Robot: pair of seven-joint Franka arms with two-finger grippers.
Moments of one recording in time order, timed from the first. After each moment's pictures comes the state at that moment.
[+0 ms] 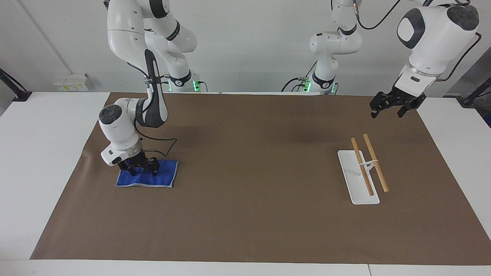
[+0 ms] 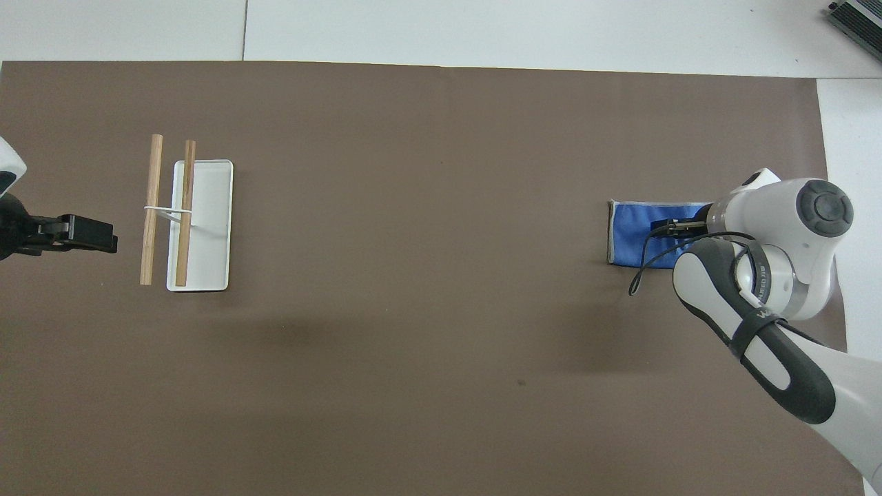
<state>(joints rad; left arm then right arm) -0.01 -0.09 -0.01 -1.81 -0.01 1.73 0.00 -0.12 0.34 0.03 -2.06 -0.02 2.51 -0.07</state>
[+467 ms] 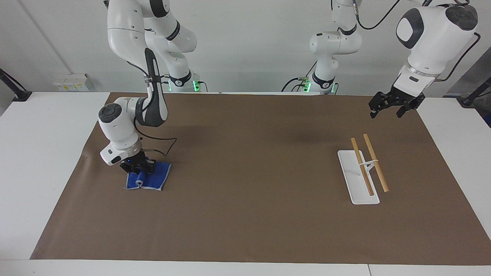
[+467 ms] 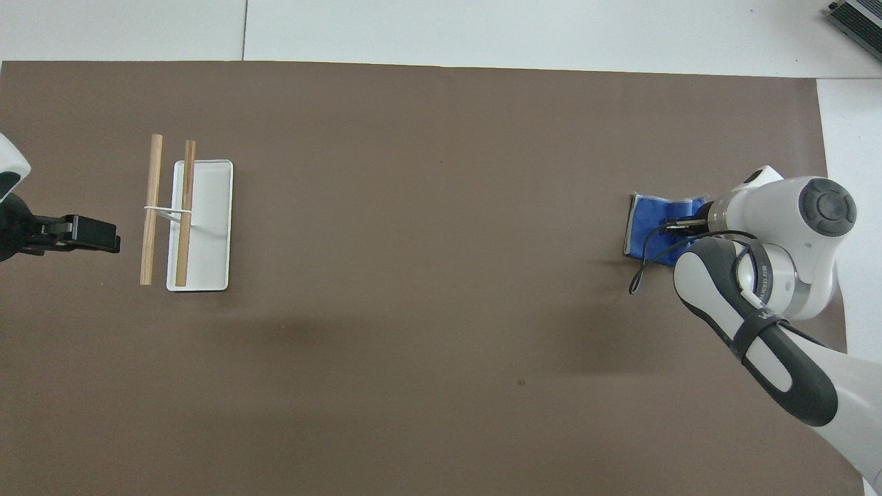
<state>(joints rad) -0.01 -0.09 -0.01 -1.81 -0.01 1.73 0.00 -0.12 0.33 0.03 -2.06 -0.02 2.51 -0.07</state>
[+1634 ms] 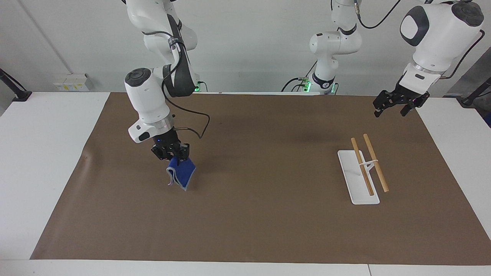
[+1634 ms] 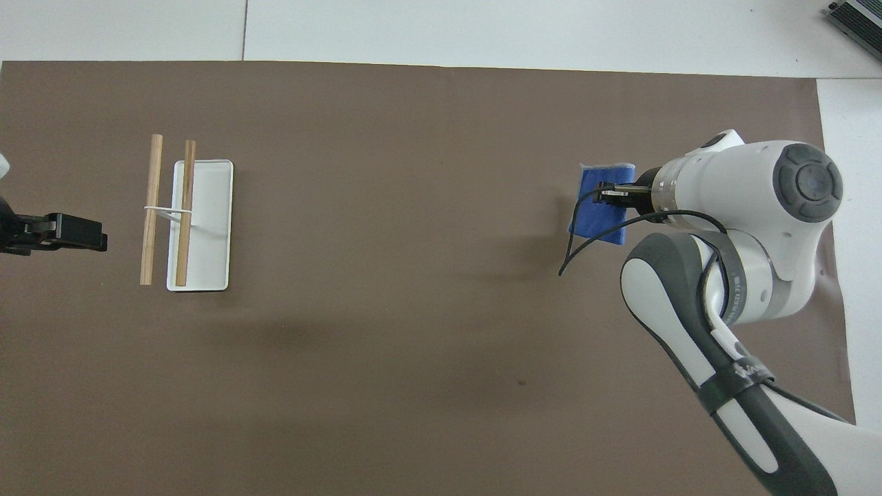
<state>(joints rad) 0.00 -0.10 -0.01 -1.81 -0.01 1.73 0.00 0.11 0.16 0.06 -1.93 0.13 2.33 0.25</state>
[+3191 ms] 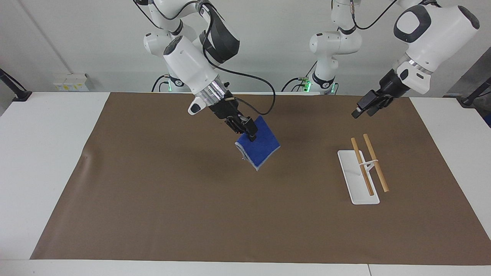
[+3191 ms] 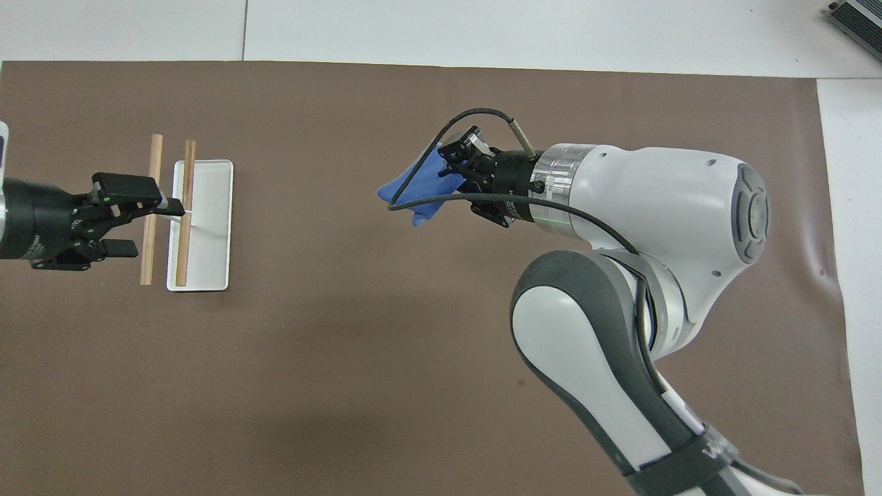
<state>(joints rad) -0.05 -0.14 -0.03 -1.92 -0.47 1.93 -0.49 0.35 0.16 0.11 -1.78 0.69 2.49 0.86</state>
